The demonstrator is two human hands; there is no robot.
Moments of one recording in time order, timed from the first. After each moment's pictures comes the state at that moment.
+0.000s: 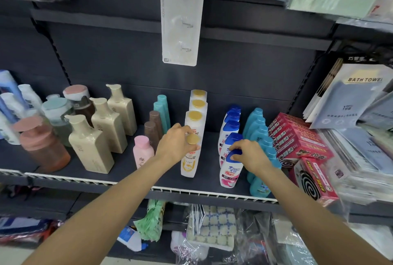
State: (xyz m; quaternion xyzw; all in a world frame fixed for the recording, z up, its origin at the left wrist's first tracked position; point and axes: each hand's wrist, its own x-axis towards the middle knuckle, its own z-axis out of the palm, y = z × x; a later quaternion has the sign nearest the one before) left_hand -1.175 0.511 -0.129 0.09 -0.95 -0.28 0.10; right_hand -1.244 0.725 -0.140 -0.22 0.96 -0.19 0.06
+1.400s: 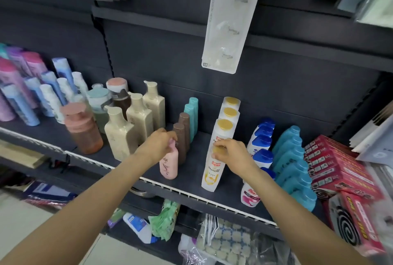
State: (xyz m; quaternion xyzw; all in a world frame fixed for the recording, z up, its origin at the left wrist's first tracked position) left_hand -1.137 0.417 -0.134 0.15 -0.97 -0.19 0.02; right_hand -1.234 0.621 -0.124 -0.30 0.90 -0.29 0.14
